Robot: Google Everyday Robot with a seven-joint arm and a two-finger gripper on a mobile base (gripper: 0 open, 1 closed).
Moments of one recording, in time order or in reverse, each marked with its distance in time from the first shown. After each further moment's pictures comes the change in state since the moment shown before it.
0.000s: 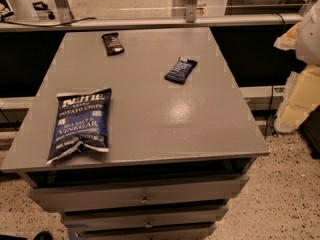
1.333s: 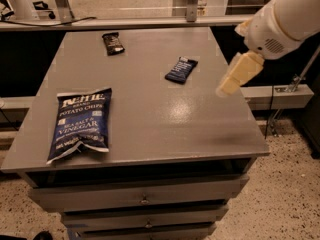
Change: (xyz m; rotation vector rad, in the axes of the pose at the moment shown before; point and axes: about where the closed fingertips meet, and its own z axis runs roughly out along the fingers) arm -0.069 -0.083 0.064 0.105 -0.296 0.086
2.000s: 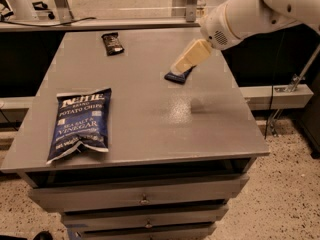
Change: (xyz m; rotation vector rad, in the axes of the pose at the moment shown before) arm -0.085 -0.046 0.085 -0.007 -0.278 0.096
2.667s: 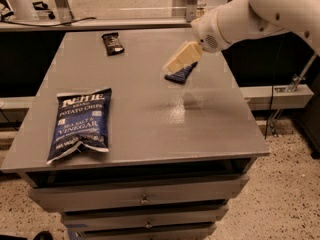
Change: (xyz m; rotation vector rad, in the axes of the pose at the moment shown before) arm -0.009 0.001 0.024 -0.011 -0.059 0.008
